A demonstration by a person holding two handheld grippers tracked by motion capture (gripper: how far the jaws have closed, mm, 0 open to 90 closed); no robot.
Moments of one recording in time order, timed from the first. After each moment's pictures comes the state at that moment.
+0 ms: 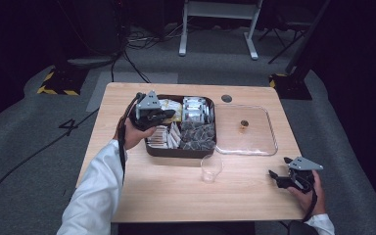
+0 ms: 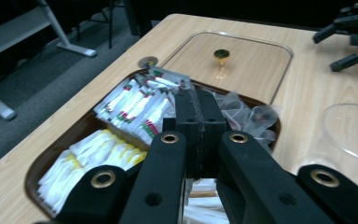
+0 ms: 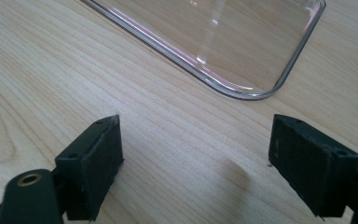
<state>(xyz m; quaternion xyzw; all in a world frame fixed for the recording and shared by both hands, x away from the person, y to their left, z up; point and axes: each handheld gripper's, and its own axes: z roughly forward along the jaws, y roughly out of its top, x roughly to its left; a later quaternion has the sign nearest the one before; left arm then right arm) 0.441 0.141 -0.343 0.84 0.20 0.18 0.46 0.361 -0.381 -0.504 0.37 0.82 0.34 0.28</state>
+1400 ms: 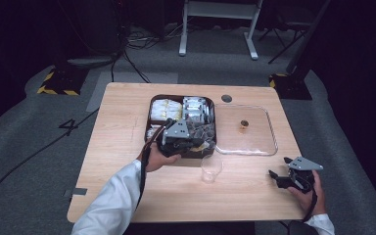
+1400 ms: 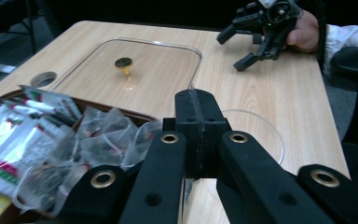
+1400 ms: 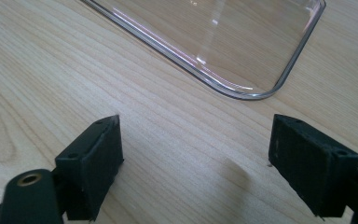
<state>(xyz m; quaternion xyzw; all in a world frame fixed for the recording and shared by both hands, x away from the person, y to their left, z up) 0.395 0.069 -0.377 0.86 0.12 0.09 0.49 0.361 -0.381 -0.504 0.37 0.82 0.34 0.28</state>
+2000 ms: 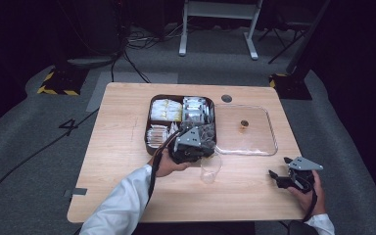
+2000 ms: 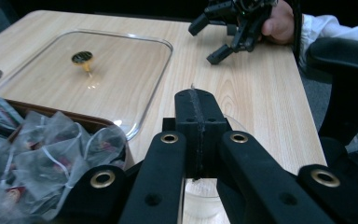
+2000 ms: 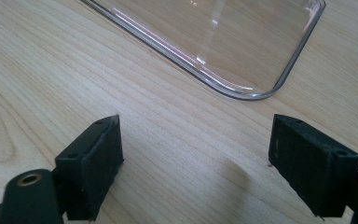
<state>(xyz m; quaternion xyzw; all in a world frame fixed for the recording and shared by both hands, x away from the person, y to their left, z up) 0.392 0.040 -0.400 0.87 0.09 0.05 0.49 0.361 -0.380 -0.504 0.37 0.82 0.34 0.28</state>
